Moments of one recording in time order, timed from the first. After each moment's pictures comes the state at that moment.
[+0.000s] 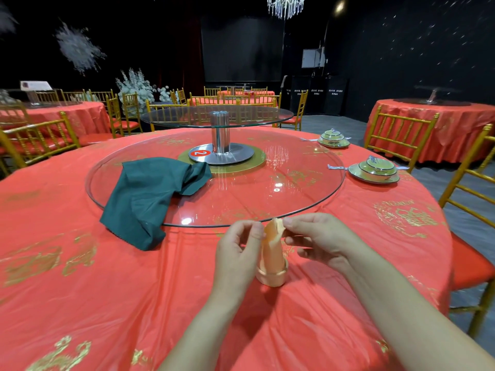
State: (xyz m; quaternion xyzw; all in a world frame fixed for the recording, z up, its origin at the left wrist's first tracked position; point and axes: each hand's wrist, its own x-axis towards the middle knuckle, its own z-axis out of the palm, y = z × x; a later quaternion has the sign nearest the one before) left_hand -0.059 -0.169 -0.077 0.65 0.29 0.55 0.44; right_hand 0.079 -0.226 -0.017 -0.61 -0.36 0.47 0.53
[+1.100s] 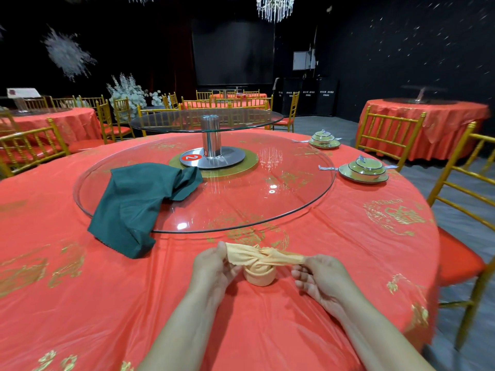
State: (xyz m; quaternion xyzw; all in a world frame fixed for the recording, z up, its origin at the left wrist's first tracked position) left_hand -0.059 -0.142 -0.088 0.30 0.43 0.45 0.73; right_hand 0.091 -0.239 -0.088 -0.59 -0.15 0.45 0.65
